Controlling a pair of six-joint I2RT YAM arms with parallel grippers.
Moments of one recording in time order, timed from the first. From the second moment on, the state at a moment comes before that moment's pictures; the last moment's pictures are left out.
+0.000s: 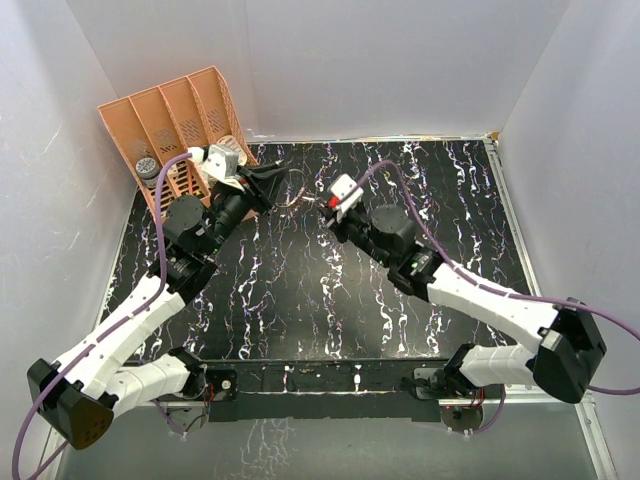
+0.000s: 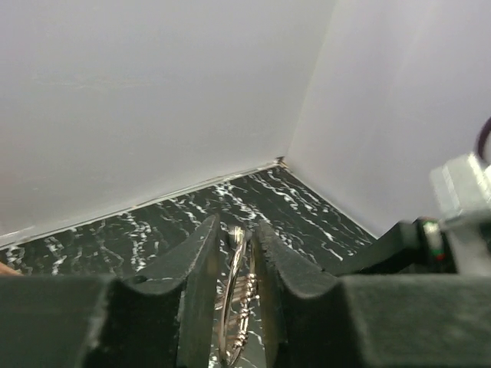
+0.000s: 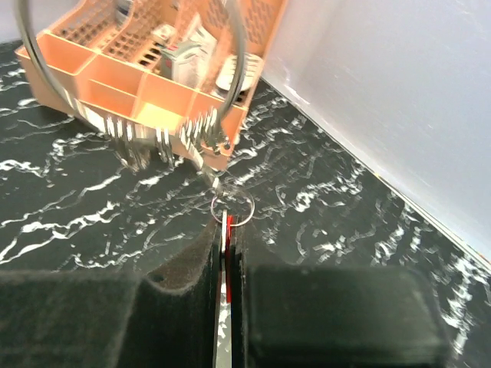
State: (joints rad) left arm -0.61 1.01 0.95 0.31 0.04 -0.19; right arm 0.82 1.23 0.90 0.31 0.07 -0.26
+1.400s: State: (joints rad) left arm -0.61 1.24 0.78 0.87 0.79 -0.09; right arm 0.88 1.14 1.39 -0.53 0.24 -0.55
